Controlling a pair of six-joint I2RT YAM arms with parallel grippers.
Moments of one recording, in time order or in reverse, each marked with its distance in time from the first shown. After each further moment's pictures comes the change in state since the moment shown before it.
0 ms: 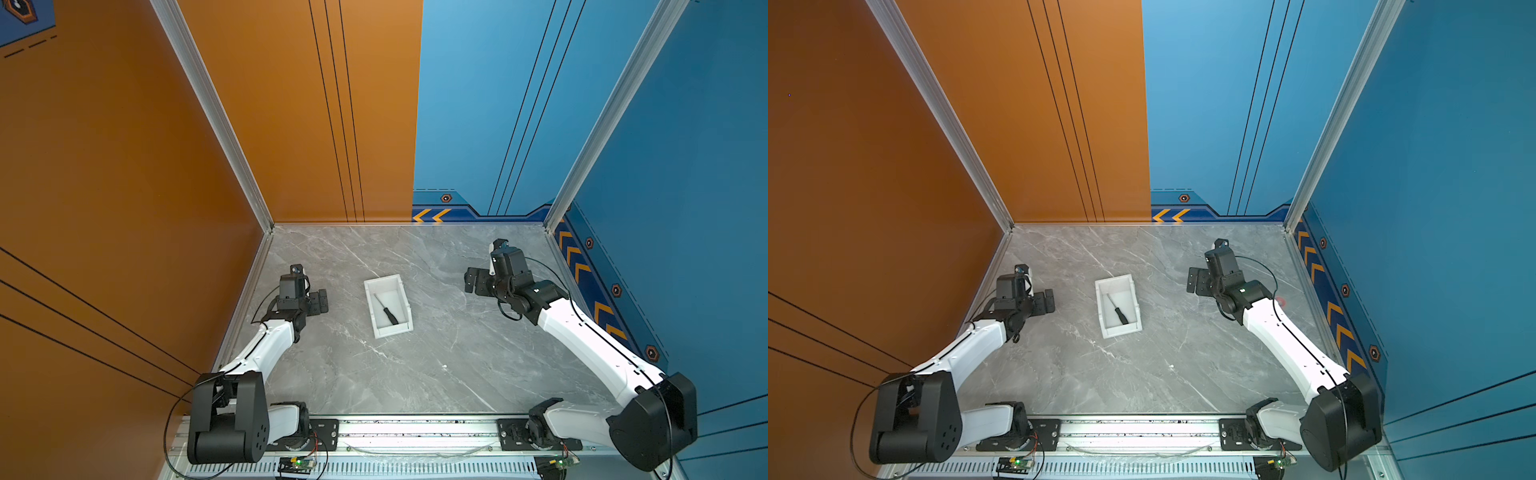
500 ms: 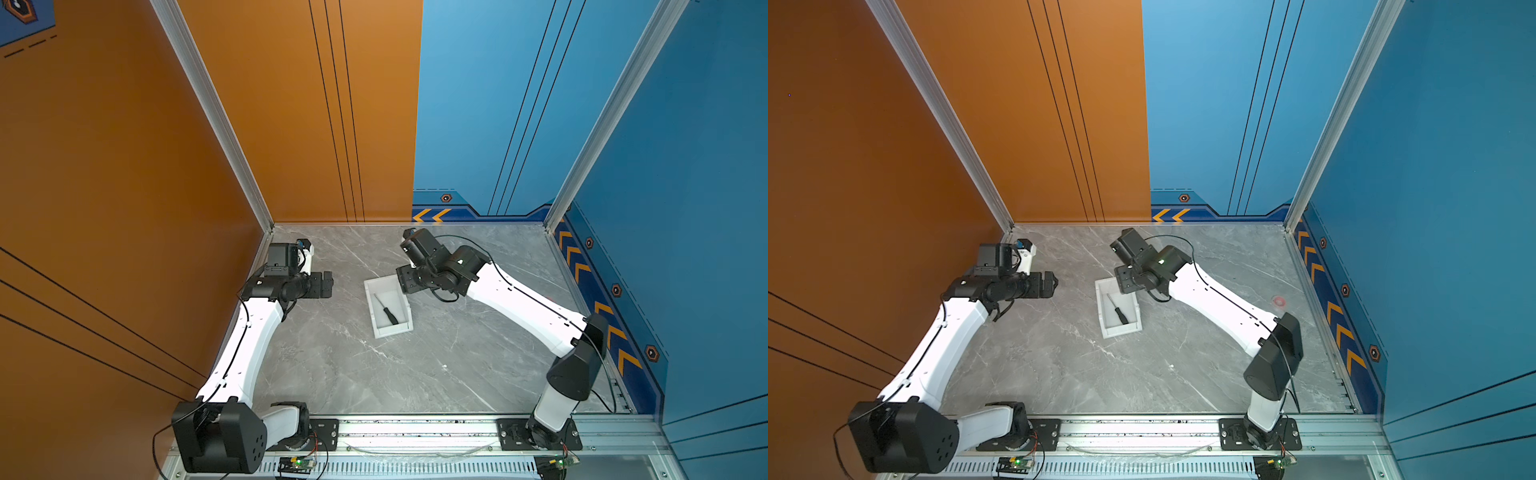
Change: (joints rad) left arm -0.027 -0.028 0.522 -0.704 0.229 0.056; right arm 0.442 0.451 0.717 -0.447 0.053 -0.002
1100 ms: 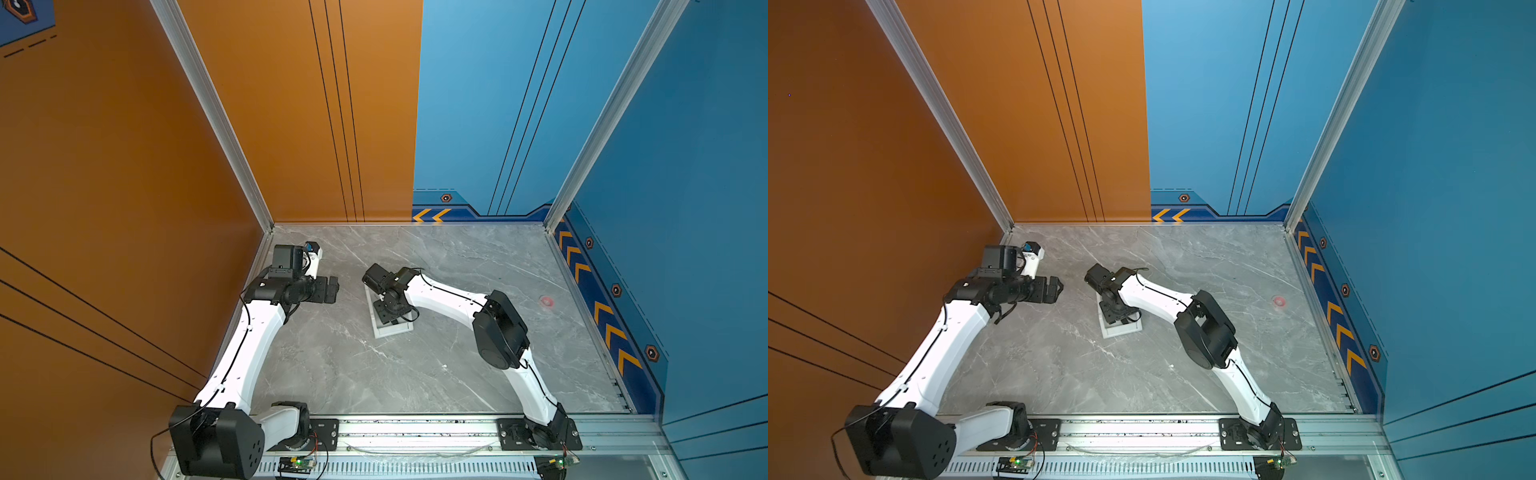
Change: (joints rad) left arm -0.053 -0.036 0.005 -0.057 0.035 0.073; right arm 0.095 0.504 0.172 -0.023 -0.107 -0.002
